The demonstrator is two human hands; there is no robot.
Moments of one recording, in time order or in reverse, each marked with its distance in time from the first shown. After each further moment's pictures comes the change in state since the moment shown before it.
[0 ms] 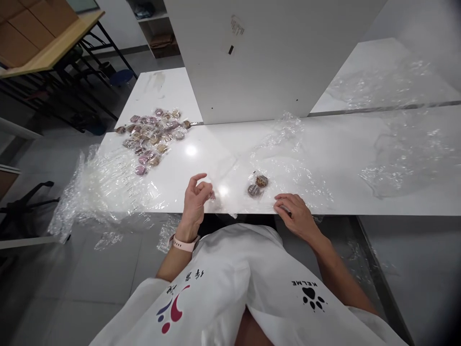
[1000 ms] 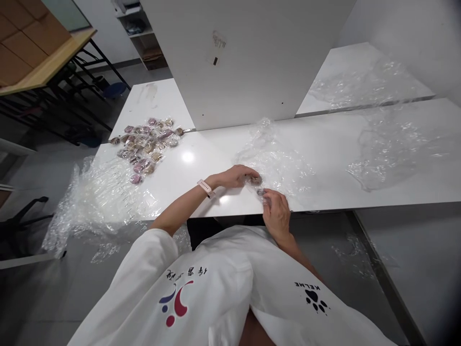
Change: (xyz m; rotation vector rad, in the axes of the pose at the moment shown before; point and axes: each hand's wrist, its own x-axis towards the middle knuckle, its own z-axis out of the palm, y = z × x) left_hand 0.117 -0.015 0.094 0.795 -1.226 0.402; right_hand 0.009 -0.032 0.053 -0.102 0.420 0.192
